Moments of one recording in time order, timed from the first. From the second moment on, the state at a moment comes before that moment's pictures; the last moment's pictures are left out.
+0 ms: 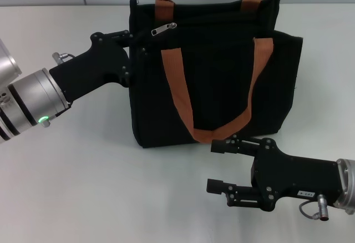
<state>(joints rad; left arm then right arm) -0.56 -2.08 0.87 0.30 1.39 1.40 -0.78 0.48 2.09 -0.65 -0.21 -1.97 -1.75 0.82</state>
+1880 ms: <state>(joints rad) -0.61 -2.08 0.99 0.39 1.36 1.47 -1.18 0.61 2.07 -0.71 -0.79 -1.80 -1.71 1.98</state>
